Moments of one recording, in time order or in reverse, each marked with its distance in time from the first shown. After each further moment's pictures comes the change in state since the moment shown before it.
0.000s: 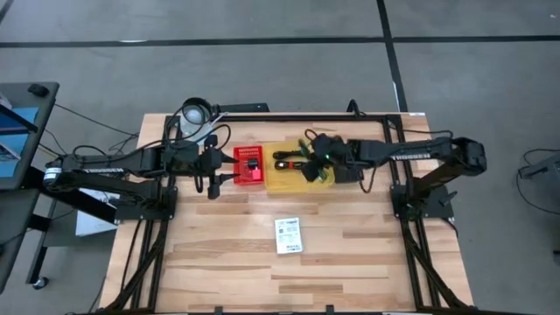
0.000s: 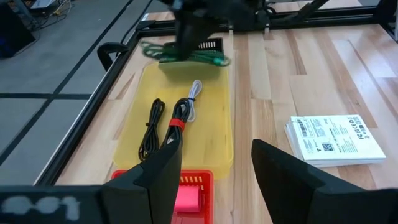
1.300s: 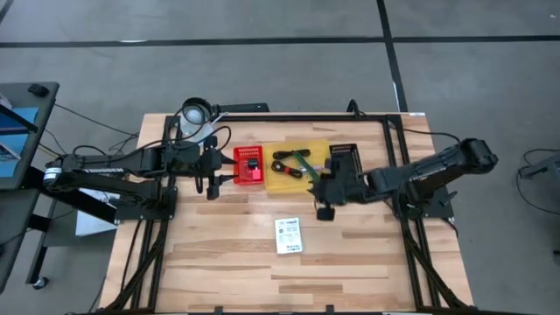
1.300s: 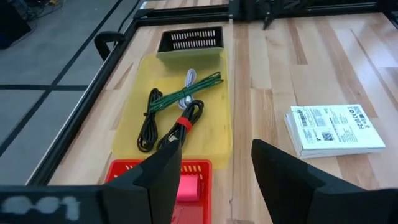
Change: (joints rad) left arm 0.000 0.001 0.000 -0.038 0.000 -0.006; right arm 0.403 -0.084 0.002 -0.044 0.202 -0.478
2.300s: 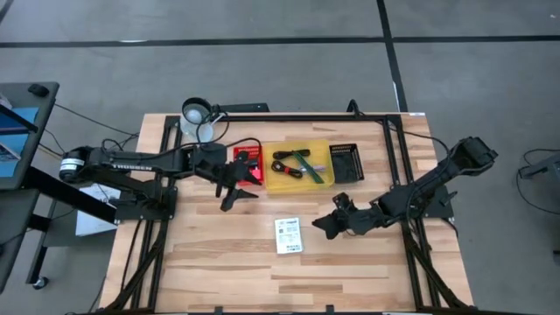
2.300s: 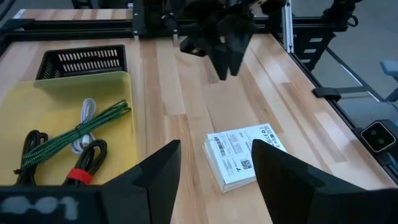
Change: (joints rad) left arm -0.004 0.296 0.041 0.275 0.386 -0.011; right arm 0.259 0.000 -0.426 0.651 -0.048 1.370
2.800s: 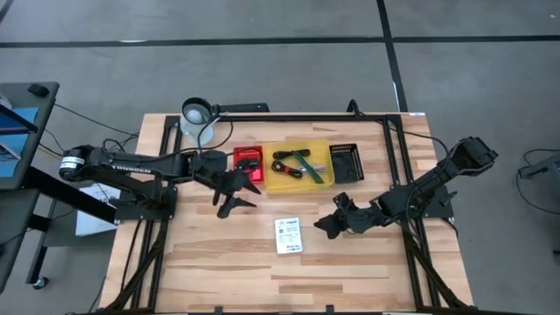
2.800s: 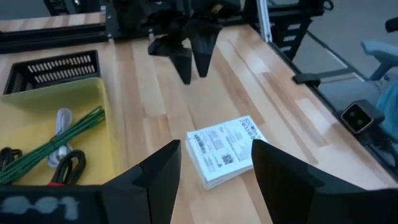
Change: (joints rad) left arm -0.068 0.000 -0.001 -0.012 -0.002 0.051; right arm -0.015 0.000 -0.039 -0.030 -0.050 -0.009
